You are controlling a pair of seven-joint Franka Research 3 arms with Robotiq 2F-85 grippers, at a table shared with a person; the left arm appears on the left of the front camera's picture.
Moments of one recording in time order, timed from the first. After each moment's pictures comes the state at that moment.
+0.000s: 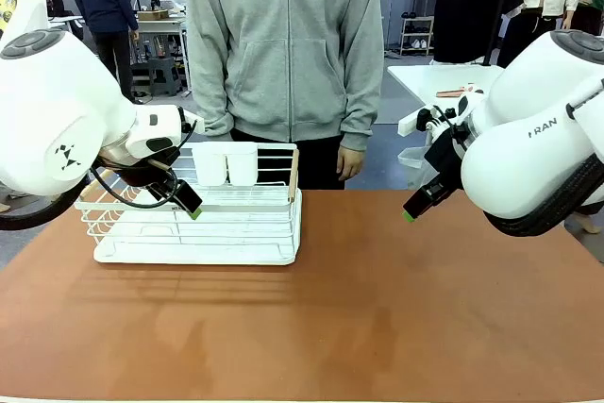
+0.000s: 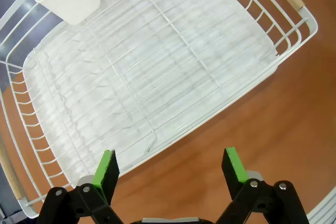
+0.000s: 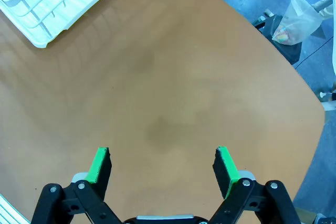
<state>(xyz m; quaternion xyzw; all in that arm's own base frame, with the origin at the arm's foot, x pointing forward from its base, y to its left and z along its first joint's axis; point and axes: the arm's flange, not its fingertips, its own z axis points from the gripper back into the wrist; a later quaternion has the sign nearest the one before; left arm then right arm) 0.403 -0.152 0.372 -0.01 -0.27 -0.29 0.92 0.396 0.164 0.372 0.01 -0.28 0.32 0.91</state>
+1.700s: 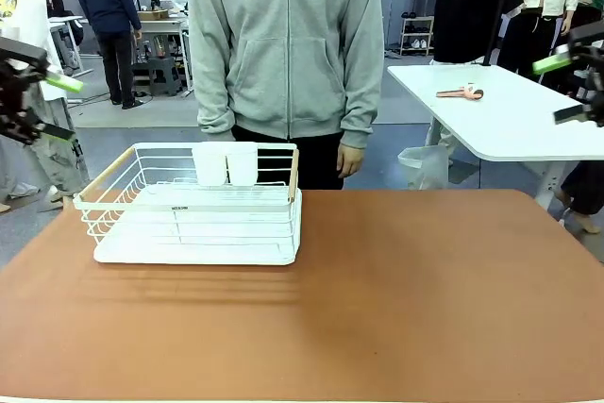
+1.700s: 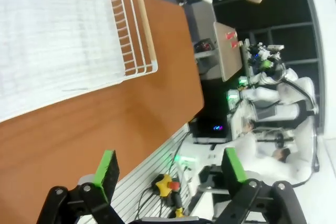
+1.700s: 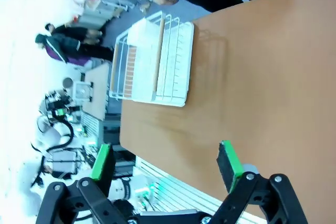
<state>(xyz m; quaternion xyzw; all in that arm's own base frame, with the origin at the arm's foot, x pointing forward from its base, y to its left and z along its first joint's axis) 0.385 0.074 0.489 -0.51 -0.16 -0.04 0.84 0.383 -0.069 0.516 0.47 -0.21 -0.05 0.86</state>
